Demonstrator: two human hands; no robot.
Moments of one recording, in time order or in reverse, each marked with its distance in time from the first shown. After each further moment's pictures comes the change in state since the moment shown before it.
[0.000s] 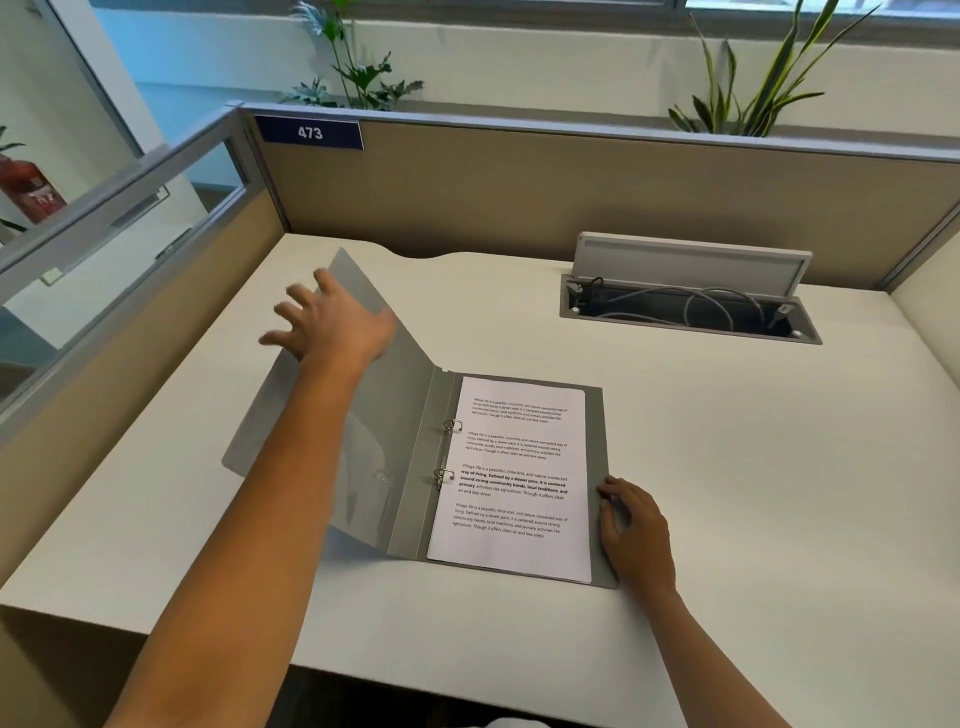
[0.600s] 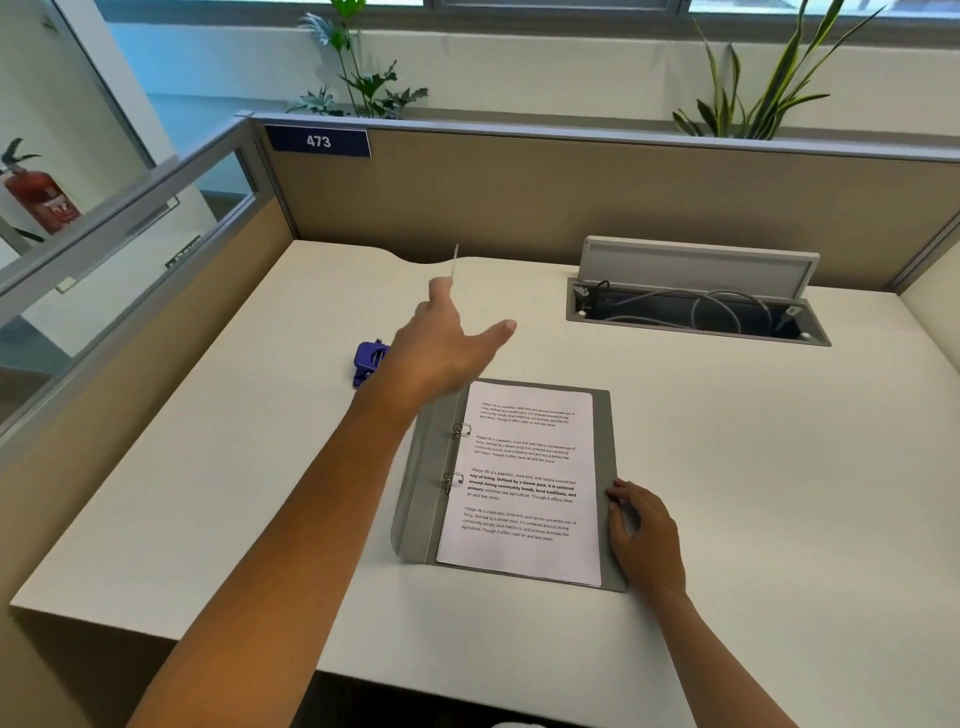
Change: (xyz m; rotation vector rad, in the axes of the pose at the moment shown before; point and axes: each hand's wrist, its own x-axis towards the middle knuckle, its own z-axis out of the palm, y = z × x) left_hand -0.074 0.042 -0.020 -0.369 -0.325 0.368; right_hand 0.000 0.000 0.000 0.004 -0.009 0.021
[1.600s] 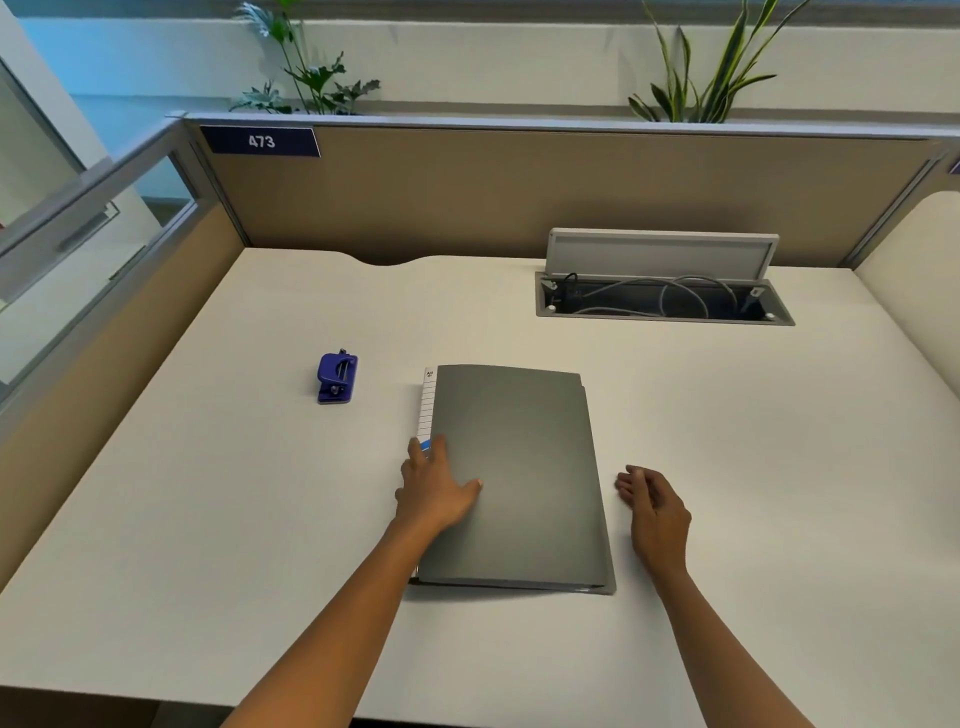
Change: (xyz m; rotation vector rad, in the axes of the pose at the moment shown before) left_hand 0.014 -0.130 0.159 0.187 -0.235 -0.183; right_hand 0.021 -0.008 -0.018 0.462 0.163 0.407
